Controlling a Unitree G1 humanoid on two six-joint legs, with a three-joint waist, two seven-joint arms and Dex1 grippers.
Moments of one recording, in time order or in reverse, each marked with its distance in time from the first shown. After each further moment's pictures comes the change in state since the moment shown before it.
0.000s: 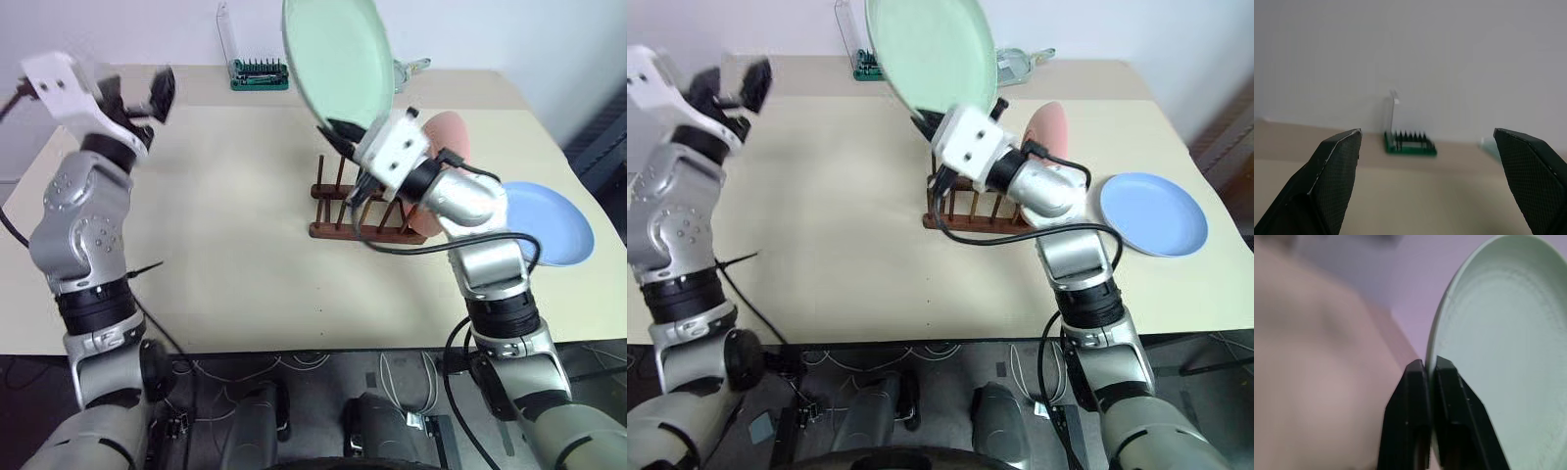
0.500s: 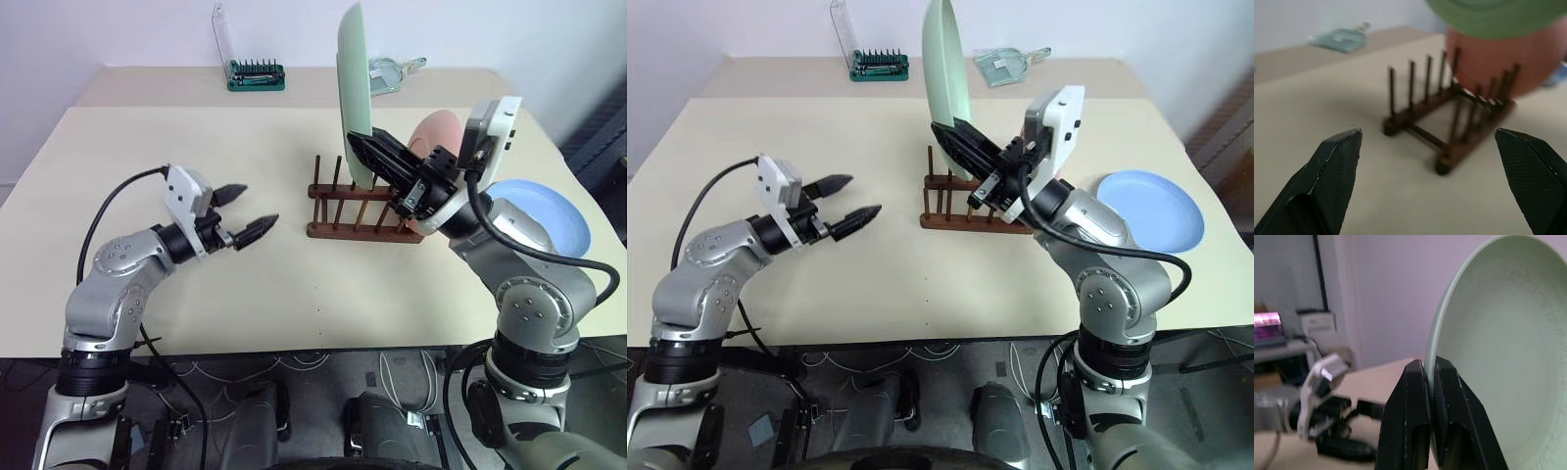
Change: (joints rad) left arm 0.349 0.132 -0.284 -0.154 -0.051 -0.043 -0.532; right arm 0.192 0.063 -0.271 -0.305 0.707 0.559 -0.201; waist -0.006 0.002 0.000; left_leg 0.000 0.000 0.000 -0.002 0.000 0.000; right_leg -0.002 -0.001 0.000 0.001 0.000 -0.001
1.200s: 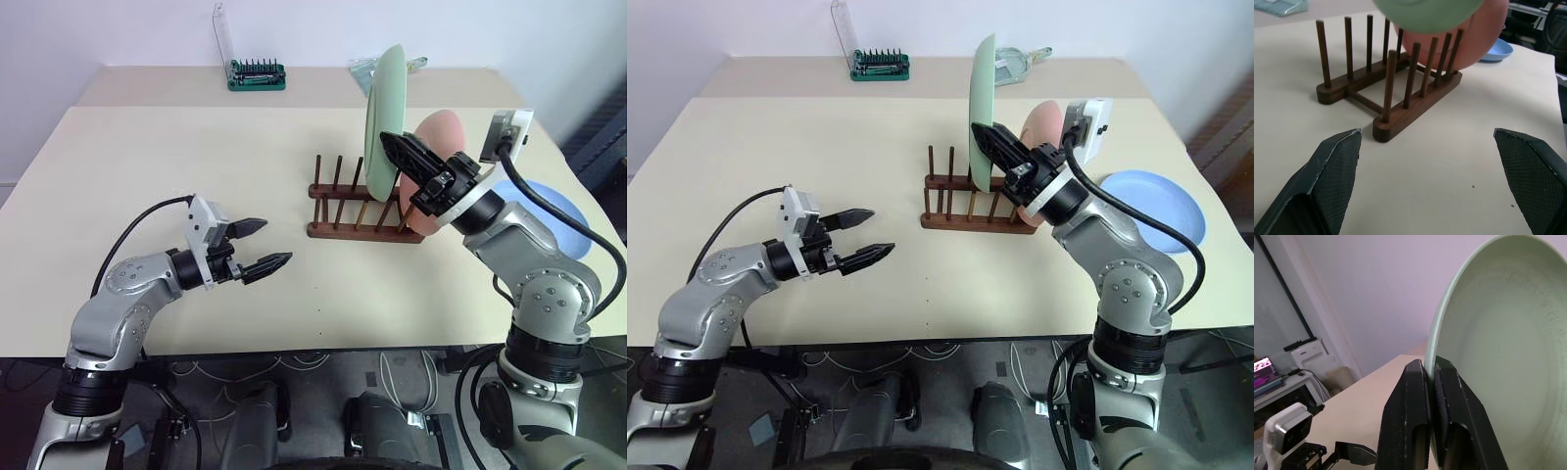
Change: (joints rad) left arm 0.062 -0.002 -0.034 -0.054 -0.047 0.035 -0.051; right arm 0.005 -0.042 -0.090 0.176 0.194 0.012 -0.102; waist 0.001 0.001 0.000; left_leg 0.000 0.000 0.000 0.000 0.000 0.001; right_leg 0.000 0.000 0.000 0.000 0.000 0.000
